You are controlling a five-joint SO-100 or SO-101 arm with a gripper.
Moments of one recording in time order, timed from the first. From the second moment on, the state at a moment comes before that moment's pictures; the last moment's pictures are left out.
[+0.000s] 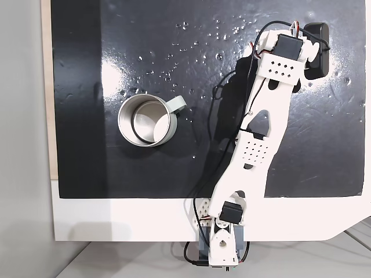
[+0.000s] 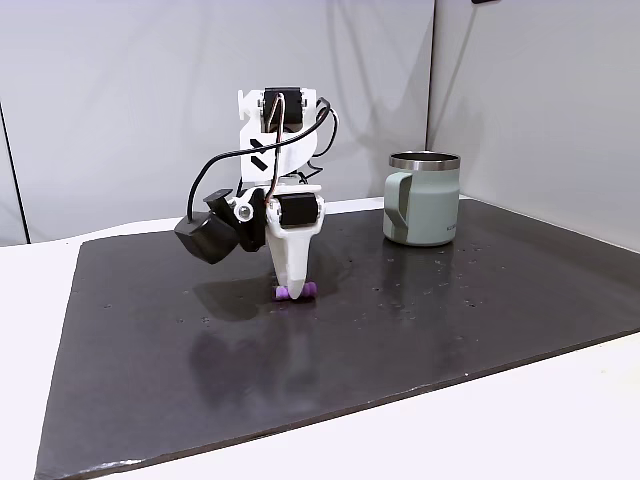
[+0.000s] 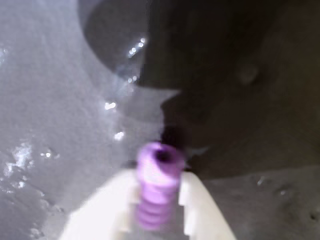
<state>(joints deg) 14.0 19.2 3.0 95.6 -18.5</state>
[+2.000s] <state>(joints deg) -38.1 87.2 60.4 103.7 -3.0</state>
